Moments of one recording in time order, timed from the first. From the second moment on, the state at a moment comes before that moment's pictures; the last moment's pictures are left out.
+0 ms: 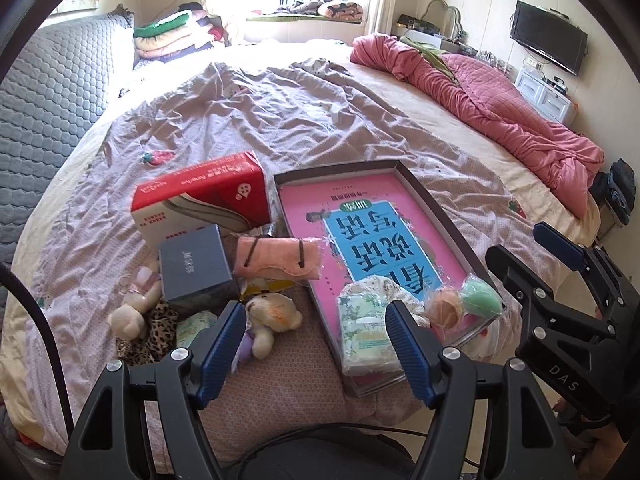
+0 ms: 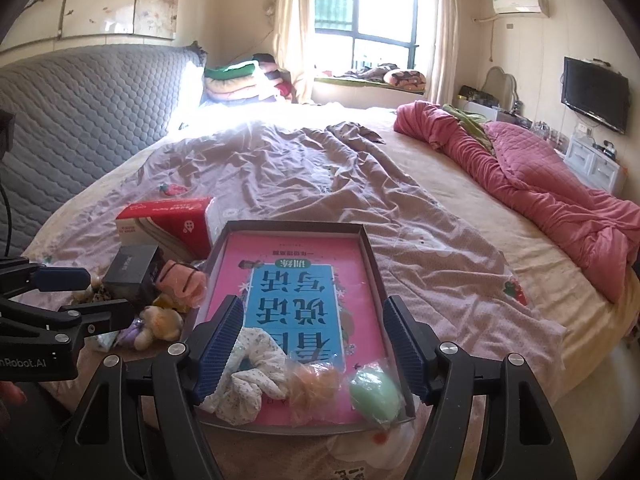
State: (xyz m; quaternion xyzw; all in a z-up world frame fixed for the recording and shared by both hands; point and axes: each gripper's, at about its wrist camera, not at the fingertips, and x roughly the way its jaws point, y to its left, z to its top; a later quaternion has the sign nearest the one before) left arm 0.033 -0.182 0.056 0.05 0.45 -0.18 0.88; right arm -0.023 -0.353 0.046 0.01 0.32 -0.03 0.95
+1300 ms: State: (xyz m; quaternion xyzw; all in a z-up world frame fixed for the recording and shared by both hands) left arm 0.040 -0.064 0.073 -0.01 0.39 -0.08 0.92; right arm -0.016 -0.242 0.073 -0.08 0.30 0.06 0.95
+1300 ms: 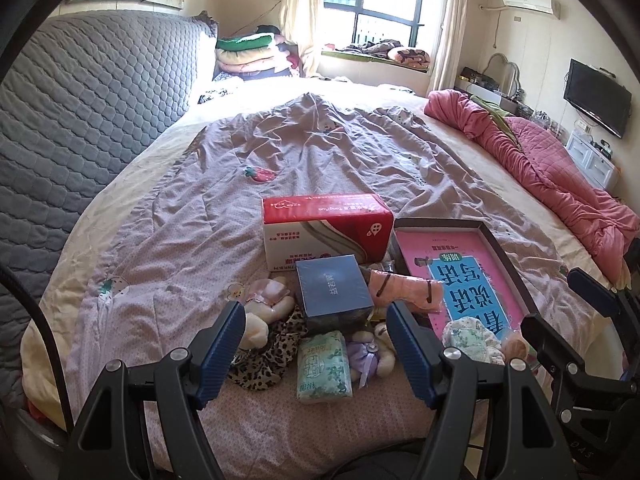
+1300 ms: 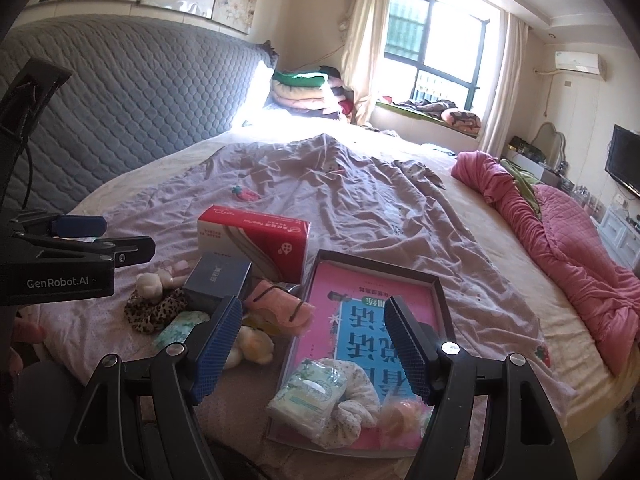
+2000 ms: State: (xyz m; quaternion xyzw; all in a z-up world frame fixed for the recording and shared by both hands) left arm 0.064 -0.035 0.028 -0.03 0.44 -0.07 0.89; right arm 0.007 -0.219 0.039 -0.10 0.35 0.08 0.93
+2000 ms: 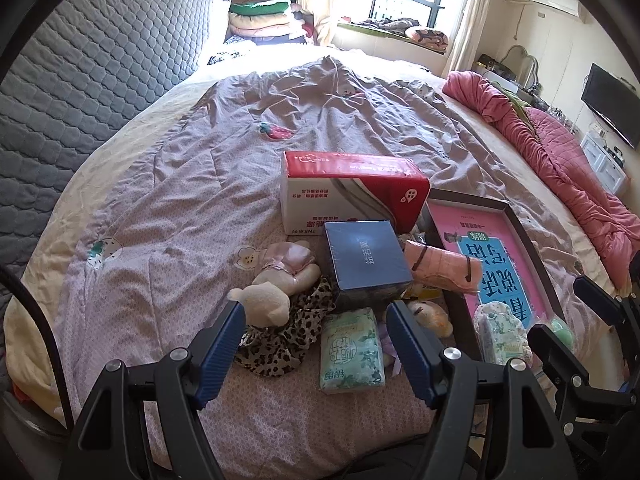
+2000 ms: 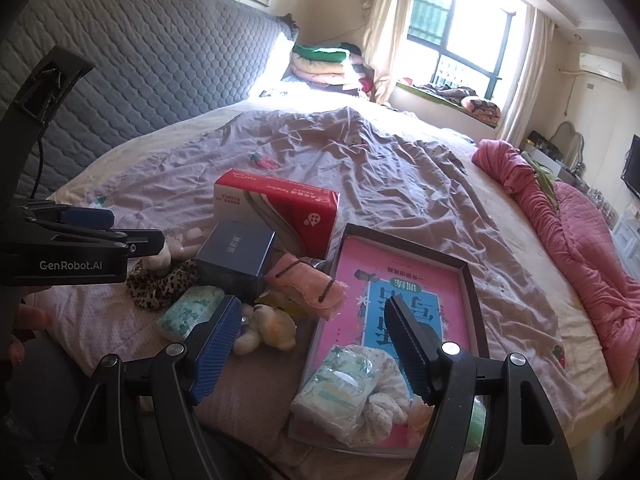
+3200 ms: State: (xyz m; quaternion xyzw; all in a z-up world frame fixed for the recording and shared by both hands) left arm 0.140 0.029 -0.077 -0.15 0.53 -0.11 0.83; right arm 0.117 -0.202 -0.034 -0.24 0.44 0.11 0.86
